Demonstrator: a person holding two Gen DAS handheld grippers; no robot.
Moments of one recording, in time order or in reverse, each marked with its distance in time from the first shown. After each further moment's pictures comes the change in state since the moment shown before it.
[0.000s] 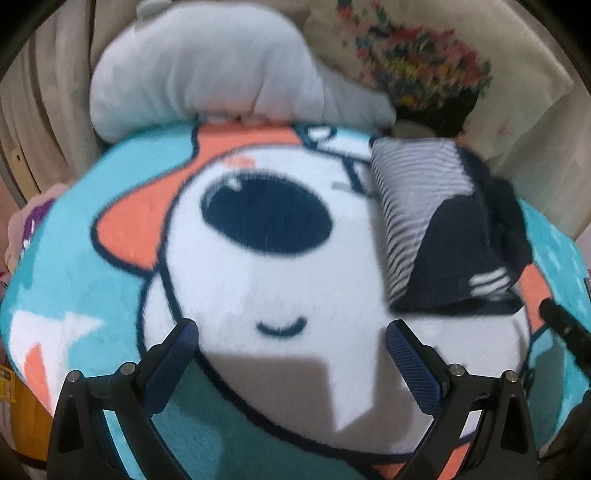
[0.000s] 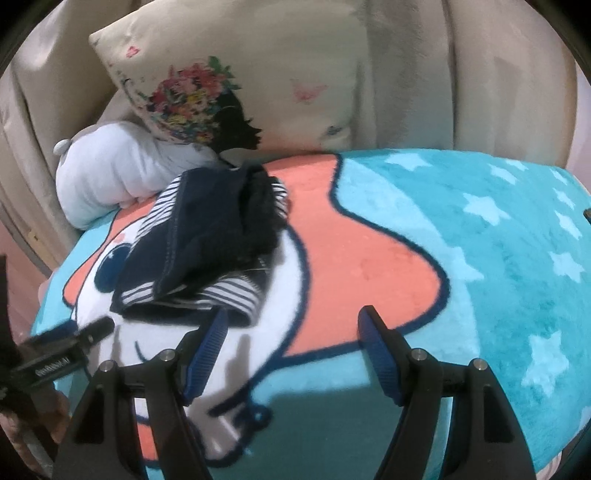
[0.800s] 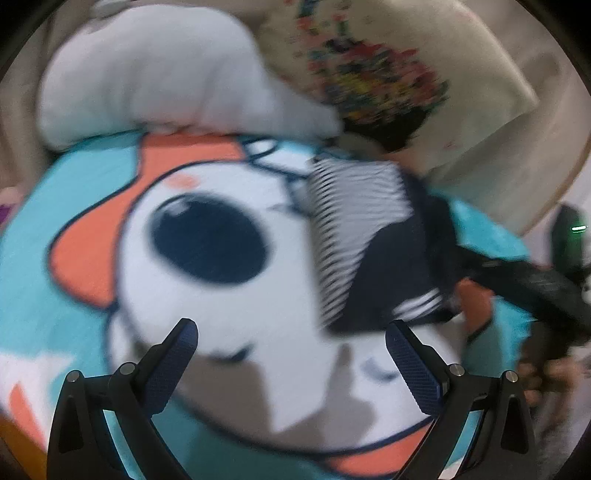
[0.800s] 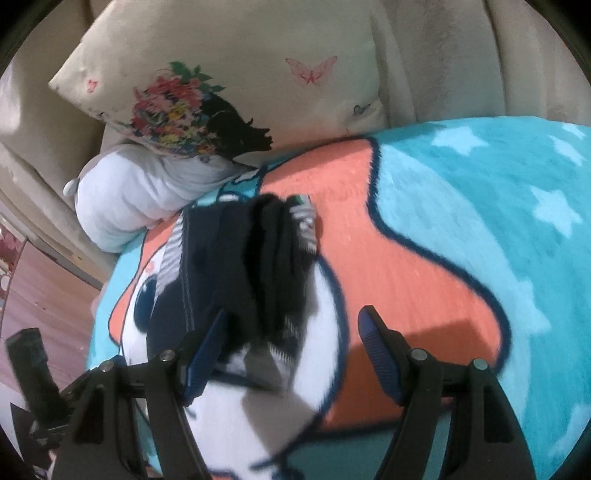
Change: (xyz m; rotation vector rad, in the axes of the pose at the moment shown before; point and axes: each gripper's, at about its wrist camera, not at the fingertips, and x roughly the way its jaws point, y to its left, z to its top) left arm -0.024 -0.022 0.043 0.031 0.047 -0.288; right arm 0.055 -0.013 0.062 0.132 0.161 0.242
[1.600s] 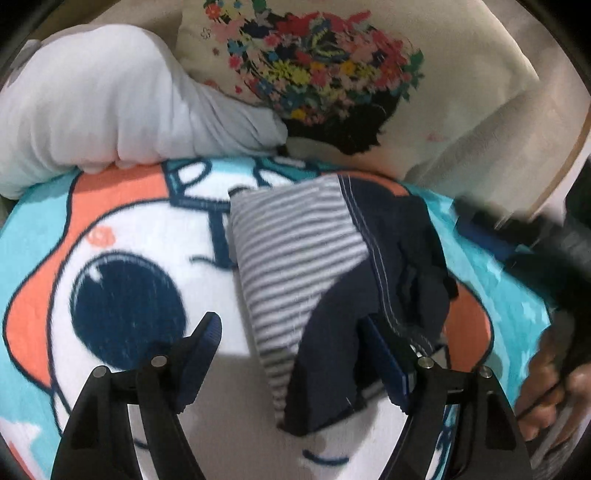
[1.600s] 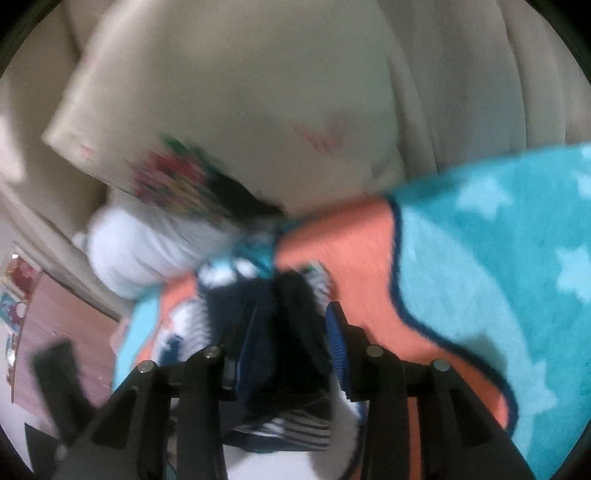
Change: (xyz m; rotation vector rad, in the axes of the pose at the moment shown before) left arm 0.048 -0.049 0.031 0.095 0.017 0.024; right arm -0.017 0.010 0.037 0.027 -0.149 0.106
